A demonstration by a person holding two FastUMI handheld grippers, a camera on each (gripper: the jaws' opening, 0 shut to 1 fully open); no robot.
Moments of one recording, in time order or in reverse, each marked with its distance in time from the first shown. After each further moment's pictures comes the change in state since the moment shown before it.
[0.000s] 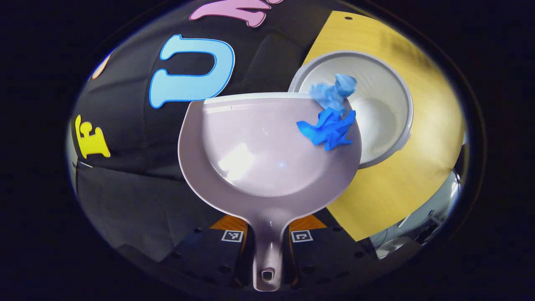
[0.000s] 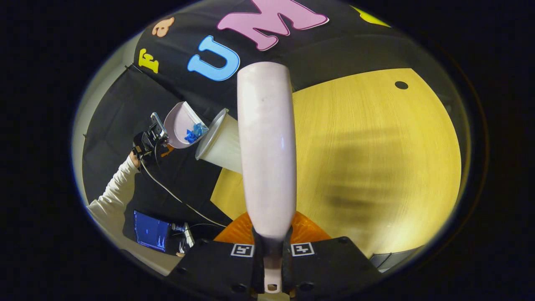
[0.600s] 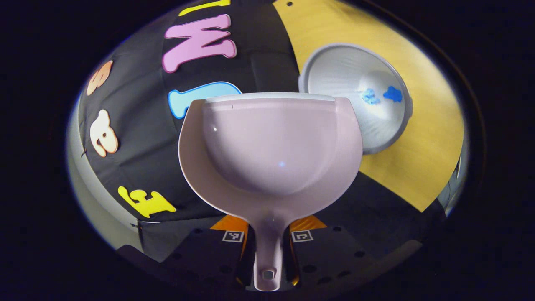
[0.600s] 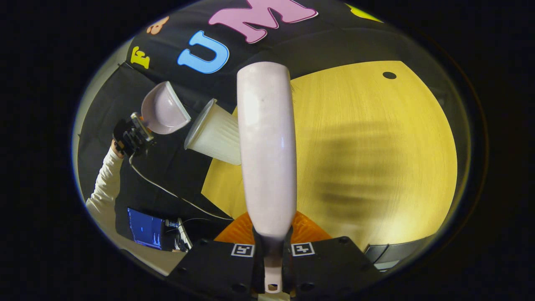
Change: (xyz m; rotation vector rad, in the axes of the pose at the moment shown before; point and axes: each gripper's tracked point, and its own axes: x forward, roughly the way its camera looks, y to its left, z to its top) left arm 0.001 0.015 0.008 0.145 -0.184 0.328; right arm -0.013 -0.022 -0.022 0.016 0.037 -0.105
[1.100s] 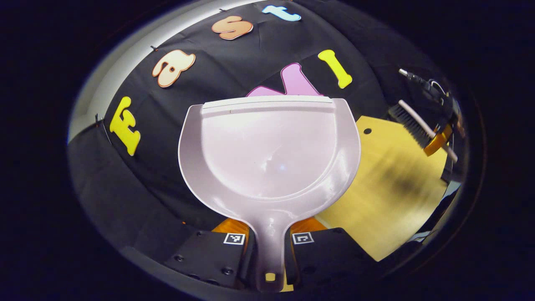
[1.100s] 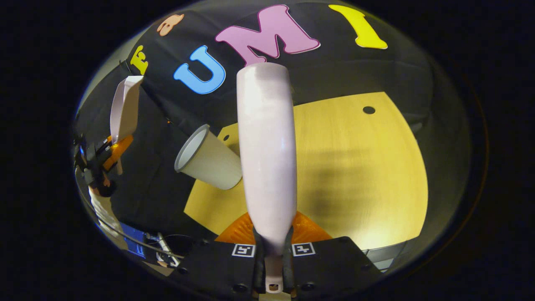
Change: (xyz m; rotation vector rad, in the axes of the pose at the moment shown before) left arm -0.122 -0.063 0.161 -0.870 -0.404 -0.444; right arm -0.048 0.013 0.059 -0.066 -0.199 -0.248
